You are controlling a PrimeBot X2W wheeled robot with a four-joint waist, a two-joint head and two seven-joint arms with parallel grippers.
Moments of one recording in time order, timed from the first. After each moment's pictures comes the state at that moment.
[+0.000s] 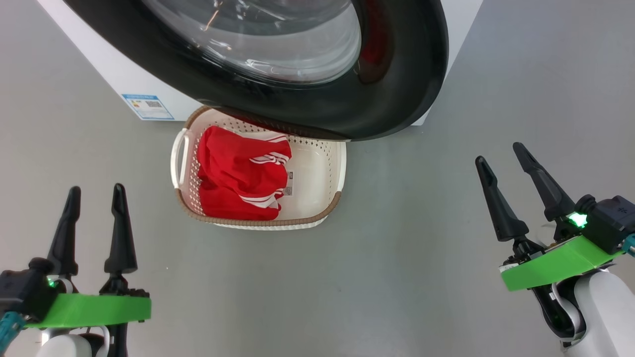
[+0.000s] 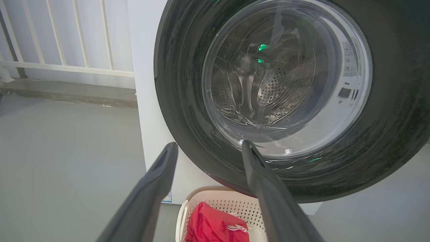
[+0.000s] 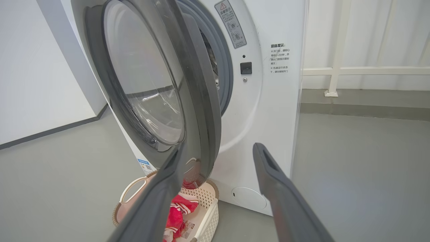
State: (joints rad) left arm -0.19 0.10 0.03 0.06 -0.30 -0.13 -0.25; right arm -0.28 -0.32 0.18 0.07 0.44 0.13 -0.26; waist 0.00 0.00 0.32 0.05
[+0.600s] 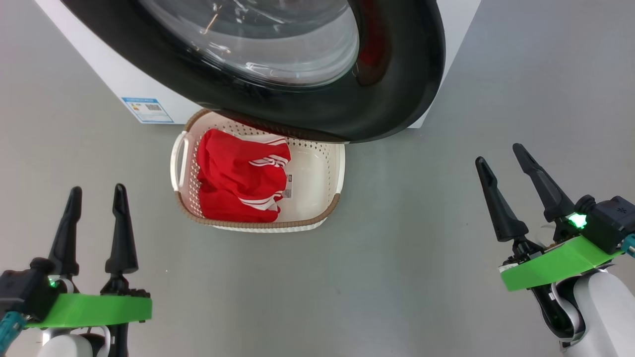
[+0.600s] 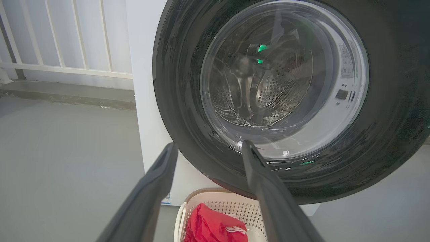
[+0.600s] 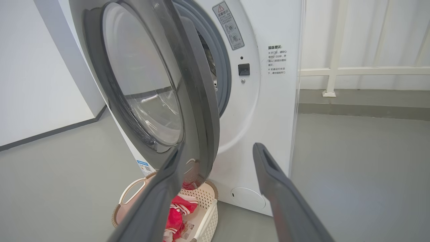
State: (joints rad) left arm -0.19 0.09 0.03 0.06 -0.30 -0.13 -0.25; right arm -0.28 -0.32 0.18 0.08 0.44 0.13 -0.26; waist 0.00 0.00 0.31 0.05
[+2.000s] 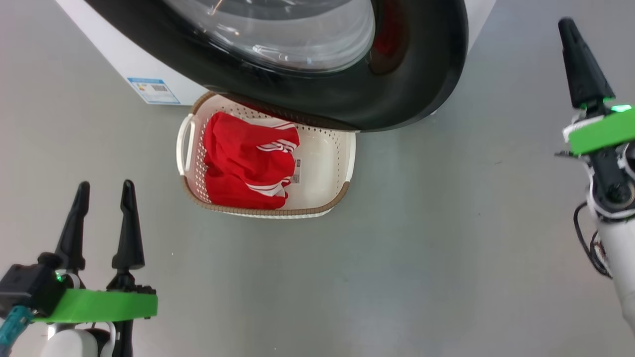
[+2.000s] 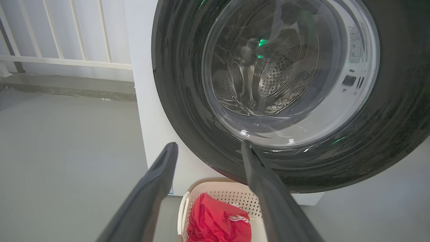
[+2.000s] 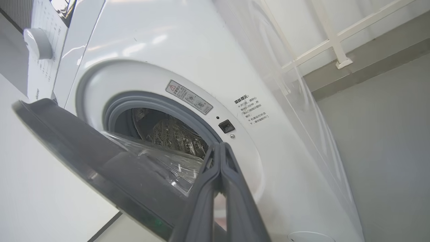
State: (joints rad) left arm -0.20 0.10 0.00 0.06 -0.30 -0.13 -0.25; right arm -0.68 -0.40 0.17 0.29 1.09 0.13 -0.10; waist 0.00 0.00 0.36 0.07
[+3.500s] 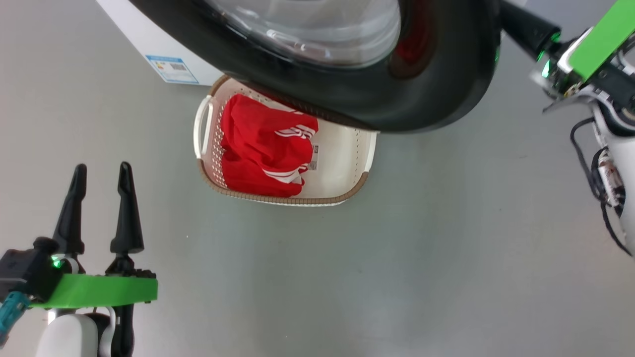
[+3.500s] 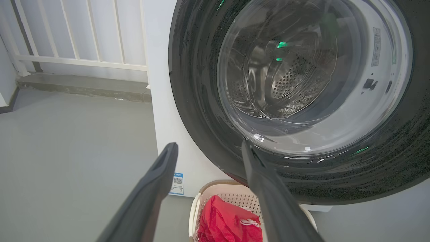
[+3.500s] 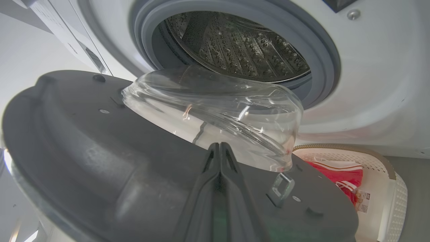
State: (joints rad) left arm -0.25 0.09 0.01 0.07 -0.30 -0.13 -0.25; right arm -1.00 -0.40 0.29 0.47 1.58 0.13 0.57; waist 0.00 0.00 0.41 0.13
